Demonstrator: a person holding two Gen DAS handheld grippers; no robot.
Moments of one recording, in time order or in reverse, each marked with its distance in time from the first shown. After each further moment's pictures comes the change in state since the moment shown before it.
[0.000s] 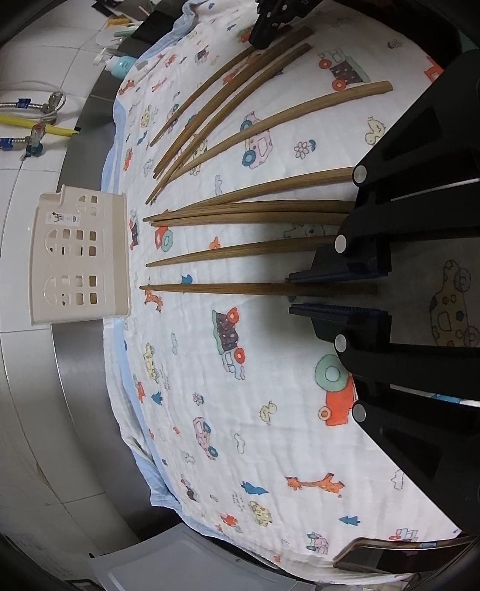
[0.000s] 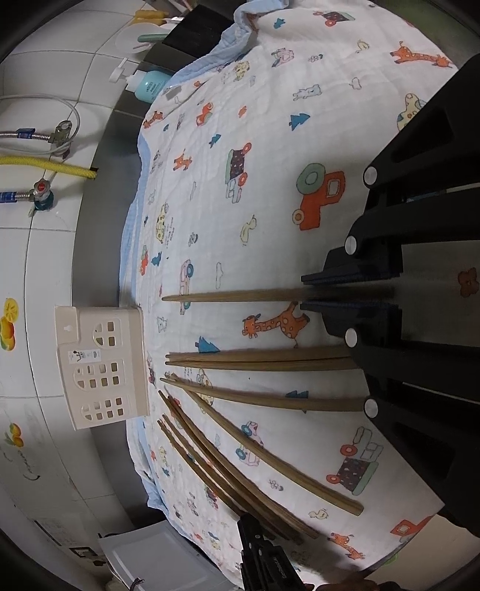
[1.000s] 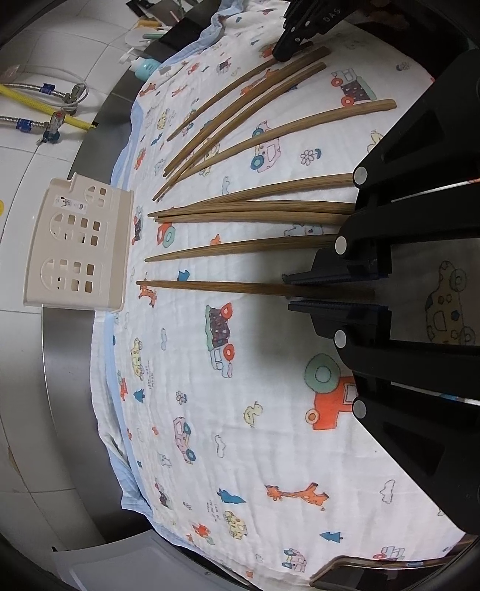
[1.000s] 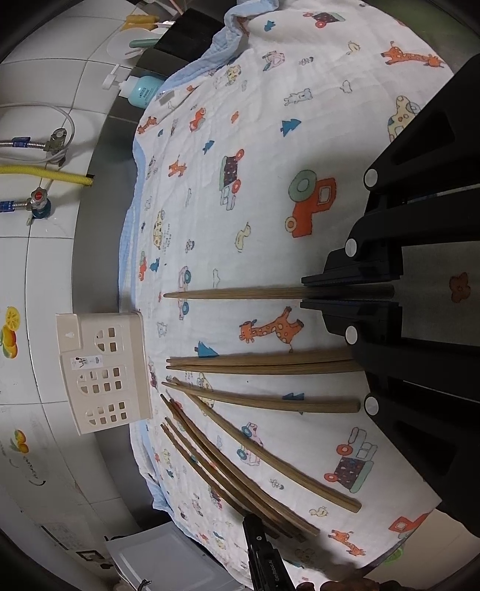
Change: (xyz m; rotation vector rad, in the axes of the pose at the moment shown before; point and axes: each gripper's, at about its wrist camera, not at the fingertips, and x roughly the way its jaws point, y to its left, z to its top) left arm 0.000 0.016 0.000 -0.105 0.018 -0.087; right arm -0.004 -0.004 -0.004 0.022 -0.002 0.000
